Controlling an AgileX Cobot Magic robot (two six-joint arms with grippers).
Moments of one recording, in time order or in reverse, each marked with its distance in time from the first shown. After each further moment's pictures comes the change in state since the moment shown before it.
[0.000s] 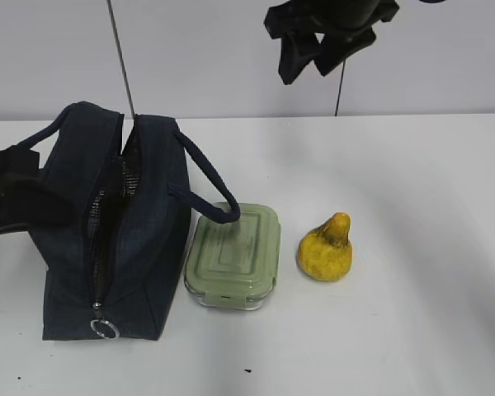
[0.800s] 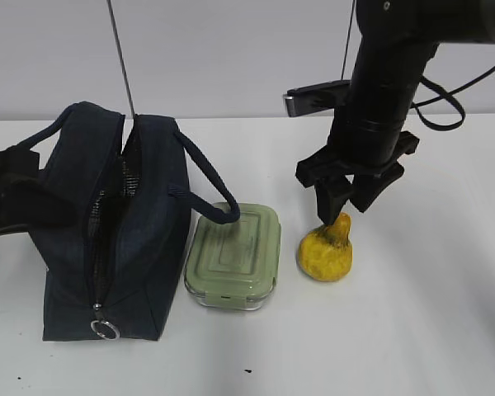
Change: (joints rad) left arm 0.000 0.000 0.000 0.000 0.006 0.000; right arm 0.004 -0.004 0.436 -0.014 -0.013 -0.012
